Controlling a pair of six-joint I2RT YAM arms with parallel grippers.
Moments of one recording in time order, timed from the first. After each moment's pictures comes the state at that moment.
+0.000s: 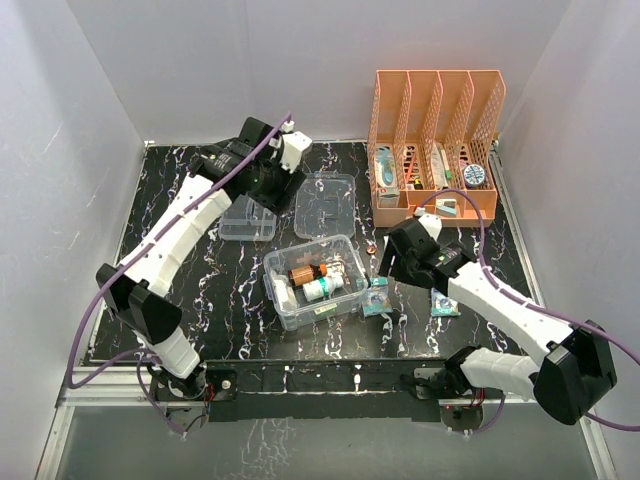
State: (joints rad) left arm -0.58 1.67 1.85 -1.10 0.00 0.18; right arm 0.58 1.14 0.84 -0.71 0.31 0.78
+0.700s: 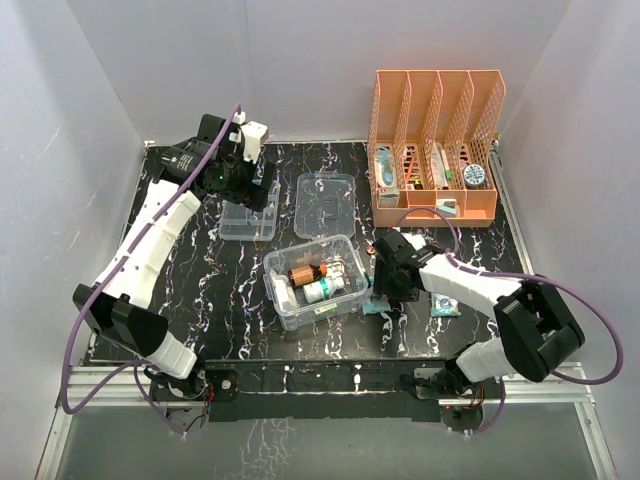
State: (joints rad) left arm -0.40 1.55 1.78 -1.11 0.01 0.06; right arm 0.58 1.38 0.73 -0.59 0.17 0.68
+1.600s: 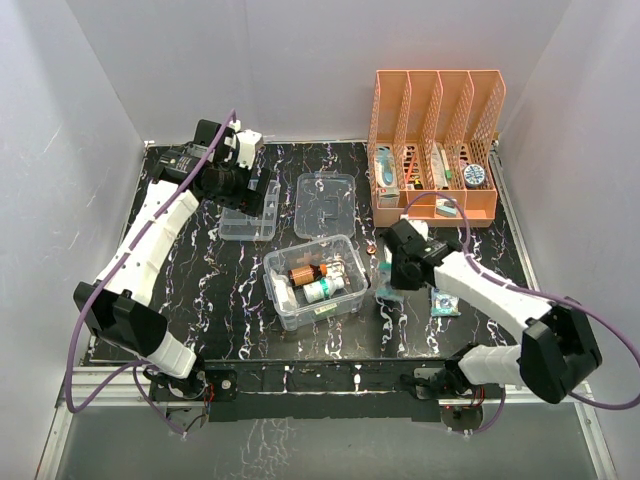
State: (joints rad) left arm -0.35 1.55 1.70 -1.10 0.07 0.06; right arm 0.57 1.28 0.81 -0.75 0.23 0.63
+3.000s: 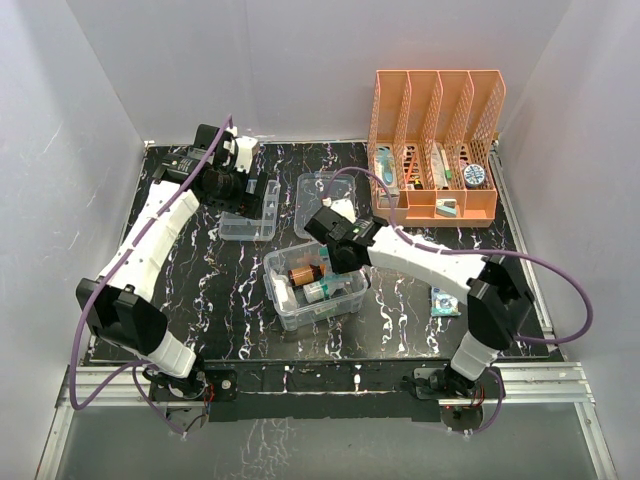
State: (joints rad) left arm -0.32 1.55 1.64 -1.08 0.09 0.03; right arm 0.89 1.64 1.34 -0.89 0.37 0.62
